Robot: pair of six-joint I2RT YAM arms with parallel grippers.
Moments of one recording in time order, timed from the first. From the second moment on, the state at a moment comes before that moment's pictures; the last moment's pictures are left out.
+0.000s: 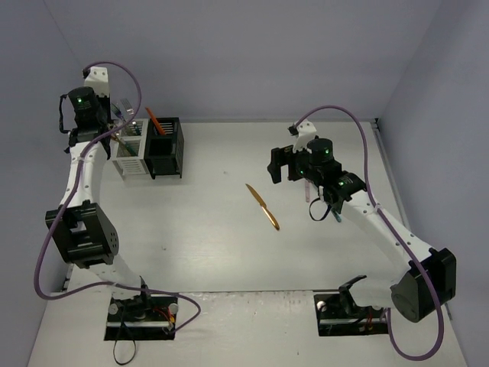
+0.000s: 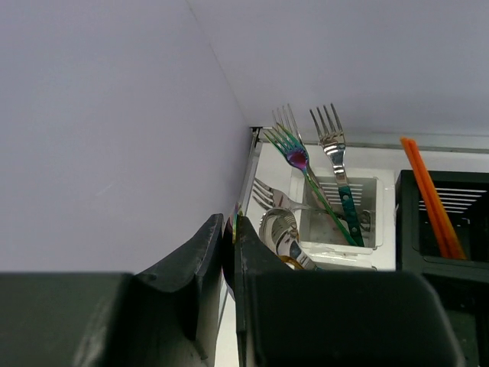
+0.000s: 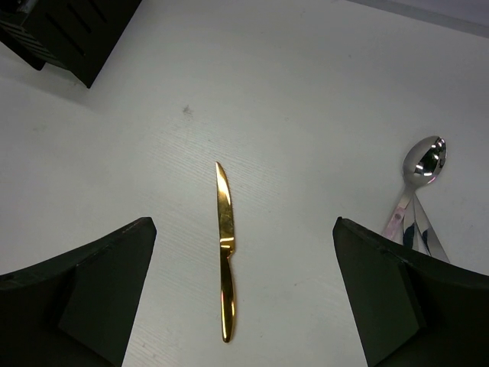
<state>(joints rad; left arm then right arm) 0.20 1.67 1.62 -0.18 -0.10 0.26 0.48 1.27 1.06 -0.21 -0.03 0.11</state>
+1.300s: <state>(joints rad) 0.21 1.61 1.41 -0.12 -0.05 -0.04 0.38 1.56 1.17 -0.30 0.25 0.29</state>
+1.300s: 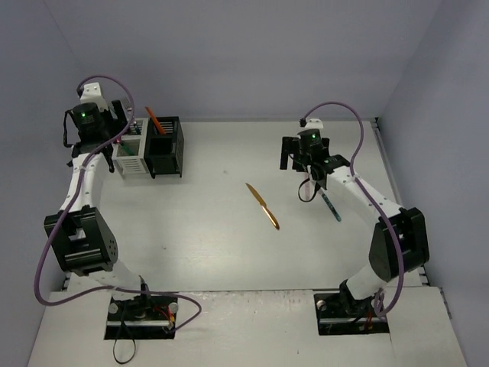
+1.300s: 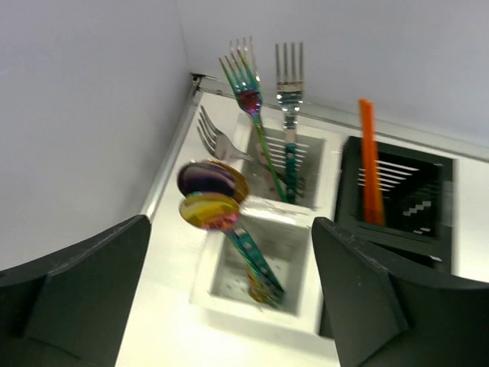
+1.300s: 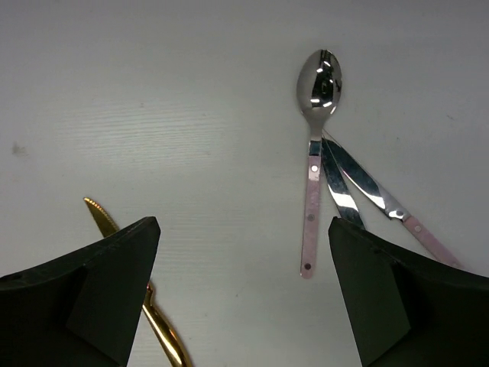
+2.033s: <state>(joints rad) -0.24 1.33 1.22 -0.46 0.02 -0.26 0.21 1.90 1.23 -0.34 0.19 0.44</state>
